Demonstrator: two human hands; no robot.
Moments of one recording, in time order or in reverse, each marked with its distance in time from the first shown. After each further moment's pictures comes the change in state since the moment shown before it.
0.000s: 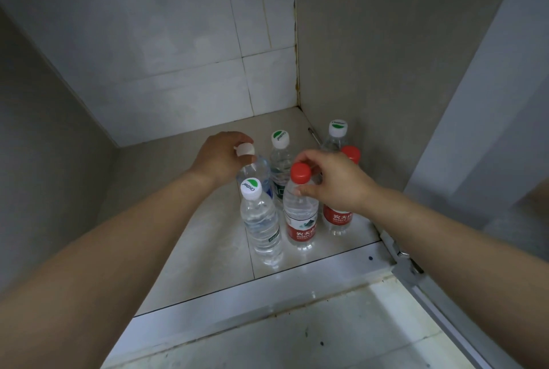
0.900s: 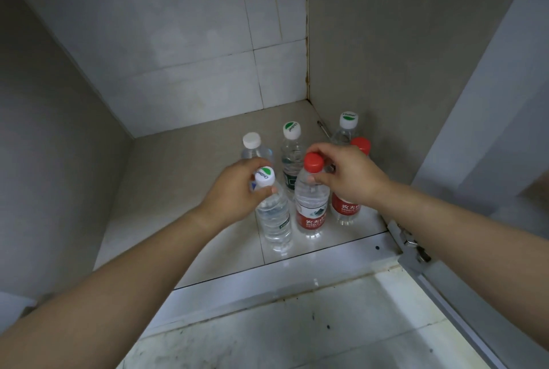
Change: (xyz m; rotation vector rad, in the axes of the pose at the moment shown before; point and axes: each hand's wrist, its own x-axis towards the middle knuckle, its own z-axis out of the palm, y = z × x) left_hand -0.077 0.002 0.009 -0.050 -0.062 0.120; right_hand -0.008 -0.003 0.001 -0.019 0.038 -0.003
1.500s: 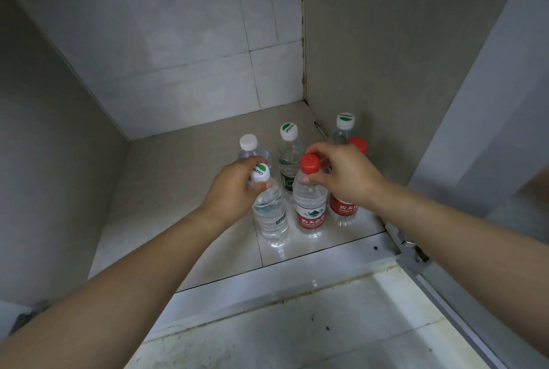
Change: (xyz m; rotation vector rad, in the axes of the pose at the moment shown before) left_hand 0.008 -0.006 0.007 -0.003 0.040 -0.059; right_hand 0.003 -0.003 0.002 -0.026 0.037 0.043
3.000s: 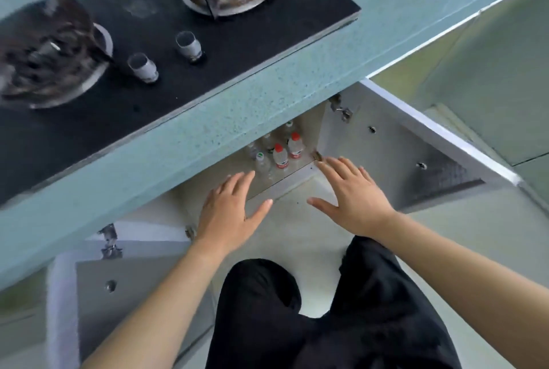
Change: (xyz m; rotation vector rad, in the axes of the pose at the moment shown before) left_hand -0.167 0.304 -0.416 0.323 -0.455 0.065; right_hand -0.211 -0.404 -0.335 -0.315 -0.285 0.443
